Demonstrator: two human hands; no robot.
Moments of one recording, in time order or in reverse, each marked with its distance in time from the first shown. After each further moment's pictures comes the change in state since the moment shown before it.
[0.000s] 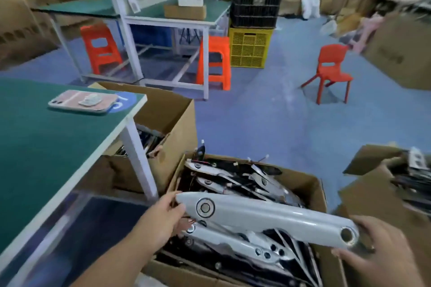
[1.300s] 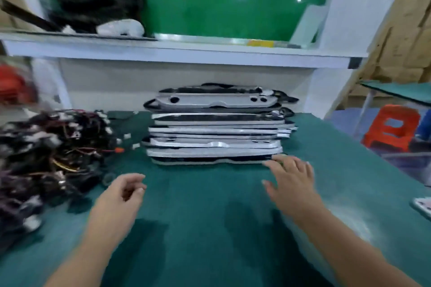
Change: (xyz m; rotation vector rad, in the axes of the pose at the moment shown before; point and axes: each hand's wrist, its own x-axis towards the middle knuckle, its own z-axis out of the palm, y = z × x) left_hand -0.368 -0.127 -0.320 -0.072 1.774 0.068; right_hand -0.118 -0.671 0.162 0.274 -0.221 -1.491
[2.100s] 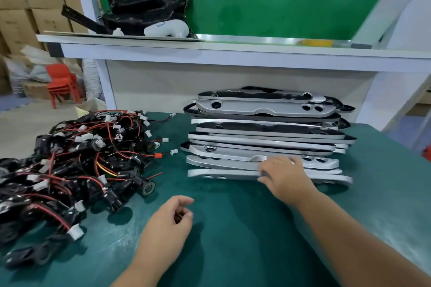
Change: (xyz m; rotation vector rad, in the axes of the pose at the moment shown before) left_hand 0.012 -0.023 0.004 0.200 -0.125 -0.089; right_hand 0.104 -0.074 0.065 -0.009 -0.245 -0.347
